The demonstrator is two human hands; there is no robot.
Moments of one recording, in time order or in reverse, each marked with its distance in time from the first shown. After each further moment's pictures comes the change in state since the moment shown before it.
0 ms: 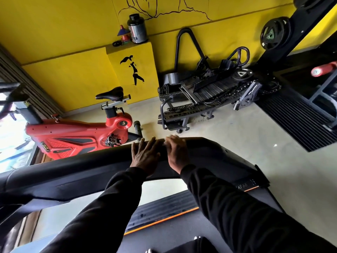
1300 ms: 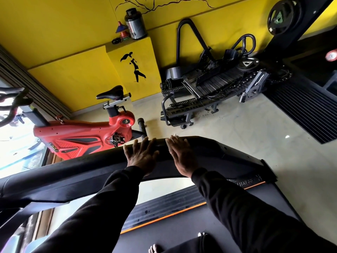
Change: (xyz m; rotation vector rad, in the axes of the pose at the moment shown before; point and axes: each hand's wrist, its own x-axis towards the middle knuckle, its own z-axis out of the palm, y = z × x) left_hand 0.019 0.026 0.008 0.063 -0.072 -0.167; right_hand -0.015 0.062 -0.027 -0.004 -0.182 -0.142
